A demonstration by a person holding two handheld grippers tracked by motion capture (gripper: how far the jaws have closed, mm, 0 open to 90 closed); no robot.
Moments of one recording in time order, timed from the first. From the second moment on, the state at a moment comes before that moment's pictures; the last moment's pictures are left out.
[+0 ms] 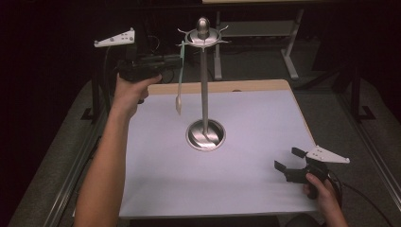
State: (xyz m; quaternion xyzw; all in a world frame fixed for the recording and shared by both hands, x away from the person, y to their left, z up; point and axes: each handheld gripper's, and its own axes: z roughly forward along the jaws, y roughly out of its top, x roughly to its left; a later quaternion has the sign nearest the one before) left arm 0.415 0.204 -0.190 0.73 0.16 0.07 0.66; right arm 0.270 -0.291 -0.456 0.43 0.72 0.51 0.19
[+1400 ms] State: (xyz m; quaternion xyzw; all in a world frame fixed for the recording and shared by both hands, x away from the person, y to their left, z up) left arm 0.344 0.258 -0.311 0.82 0.31 0.16 0.45; right arm 0.271 -0.292 -0.456 0.43 0.72 0.51 0.19
